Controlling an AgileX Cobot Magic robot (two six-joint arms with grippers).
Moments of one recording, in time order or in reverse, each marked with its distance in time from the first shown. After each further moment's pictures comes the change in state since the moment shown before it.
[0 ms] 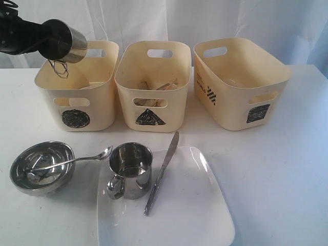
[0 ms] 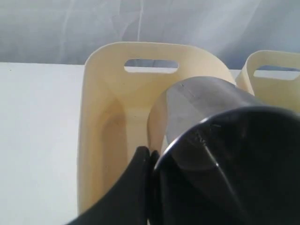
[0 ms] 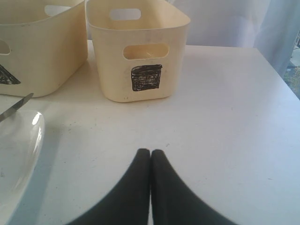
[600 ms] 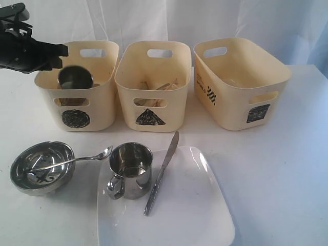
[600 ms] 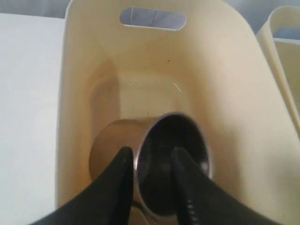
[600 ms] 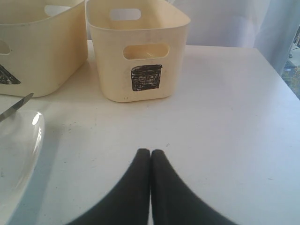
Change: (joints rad) left arm 0.000 0.104 -0.012 -0.034 0.045 0.003; right arm 0.000 0.000 0.000 0.000 0.000 0.000
